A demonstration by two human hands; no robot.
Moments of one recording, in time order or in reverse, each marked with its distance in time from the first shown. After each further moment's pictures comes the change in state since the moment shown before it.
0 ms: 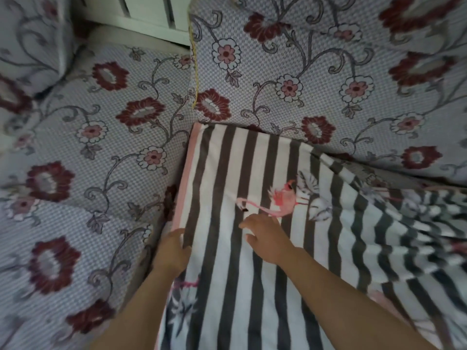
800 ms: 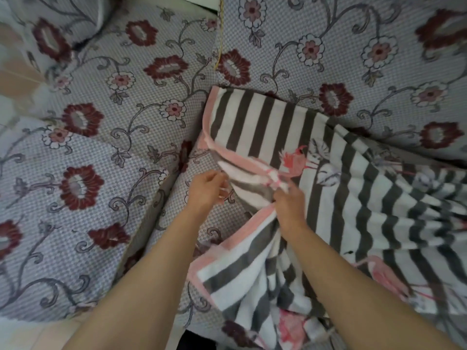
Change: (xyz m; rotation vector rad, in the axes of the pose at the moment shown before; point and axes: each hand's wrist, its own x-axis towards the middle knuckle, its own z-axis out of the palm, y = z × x) left_hand -0.065 0.050 0.016 -0.766 0.028 0.055; right_hand -0.058 -0.029 0.024 1.158 0.612 0.453
